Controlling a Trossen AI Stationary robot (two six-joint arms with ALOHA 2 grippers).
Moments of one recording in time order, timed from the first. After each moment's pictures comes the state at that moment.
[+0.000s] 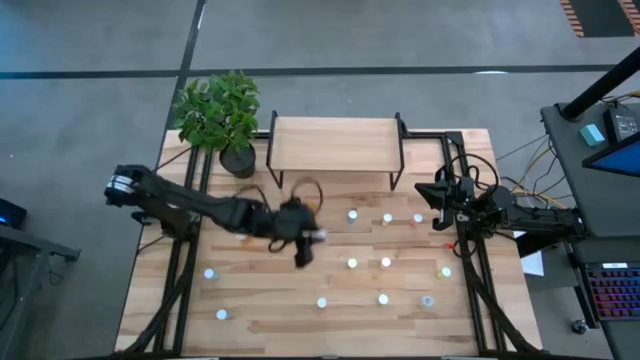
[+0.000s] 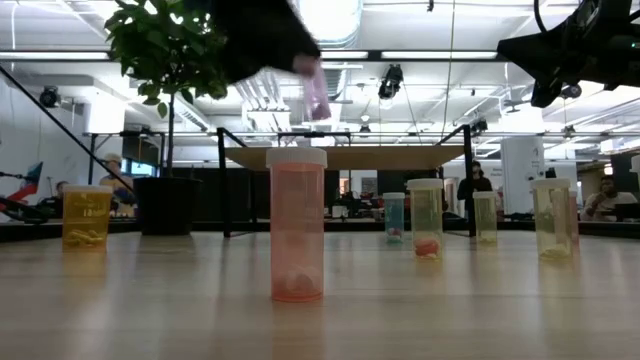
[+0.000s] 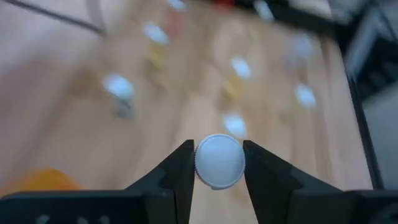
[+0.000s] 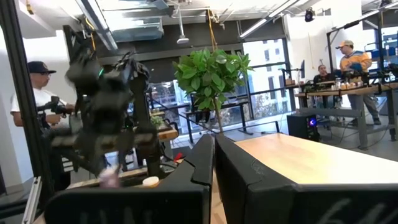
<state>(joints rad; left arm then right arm) -0.21 1.47 1.13 -0.26 -0.25 -0.46 -0.10 0.04 0.03 0.30 0.13 0.10</state>
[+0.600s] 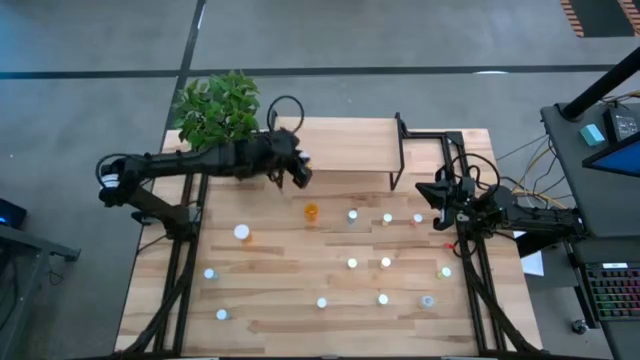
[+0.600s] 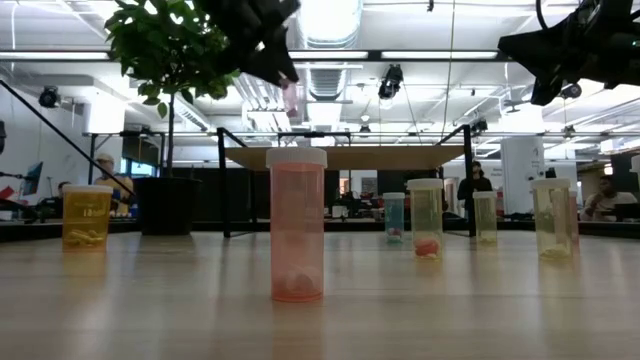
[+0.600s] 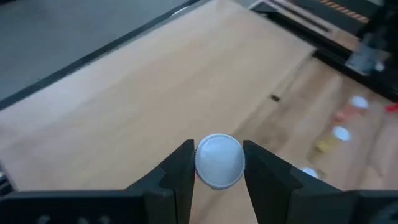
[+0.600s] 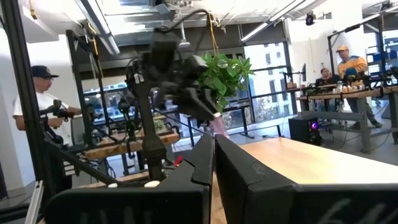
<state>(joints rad) 0.23 1.40 1.28 -0.53 -0.35 -0.41 -0.10 0.03 0.03 0.31 0.13 0.10</state>
